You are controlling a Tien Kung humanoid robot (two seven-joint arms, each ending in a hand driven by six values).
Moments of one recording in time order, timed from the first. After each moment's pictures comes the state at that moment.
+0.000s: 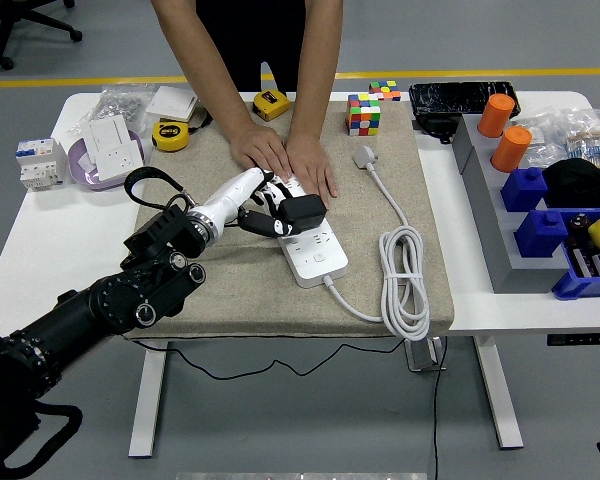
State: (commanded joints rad) left arm -0.79 0.00 -0.63 -0.62 1.47 0.19 -0.06; right arm 0.11 -0.17 1.40 0.18 -1.25 -0.08 0.01
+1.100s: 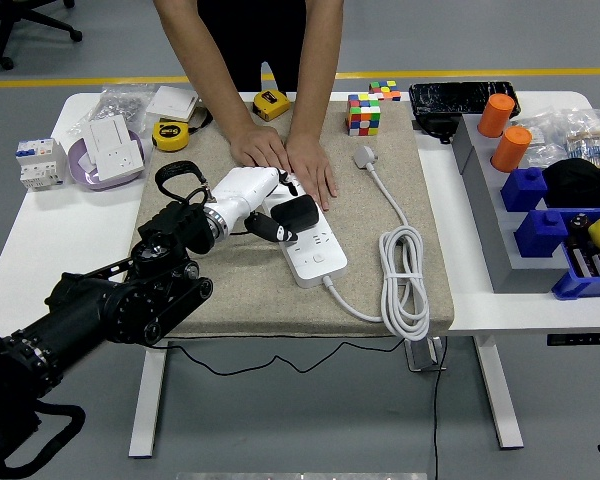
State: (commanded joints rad) left arm -0.79 0.00 -0.63 -0.69 1.83 0.22 0.01; right arm 0.11 -0.17 1.39 0.18 -1.24 -0.08 0.02
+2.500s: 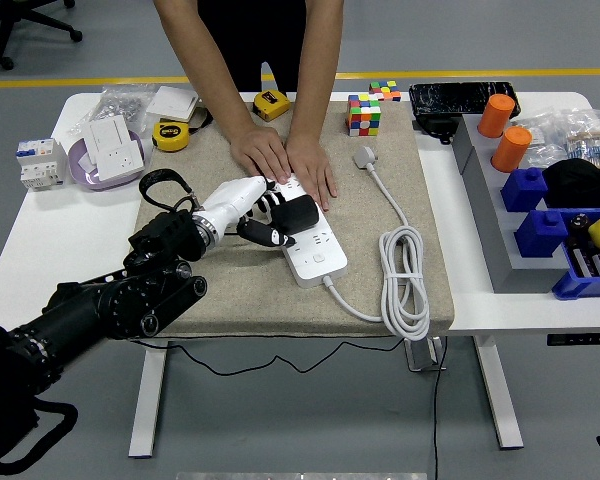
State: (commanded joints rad) left arm -0.82 0.00 -0.53 -0.58 1.61 0.24 -0.03; right arm 0.13 -0.17 1.39 0.18 -1.25 -0.08 0.01
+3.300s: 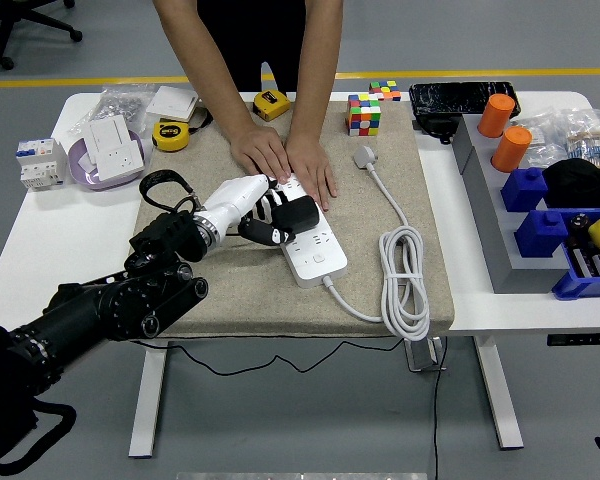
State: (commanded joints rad) left arm -0.81 0.00 -0.50 -0.58 1.59 0.25 -0.04; right arm 0.12 -0.17 1.38 0.18 -1.26 -0.08 0.01
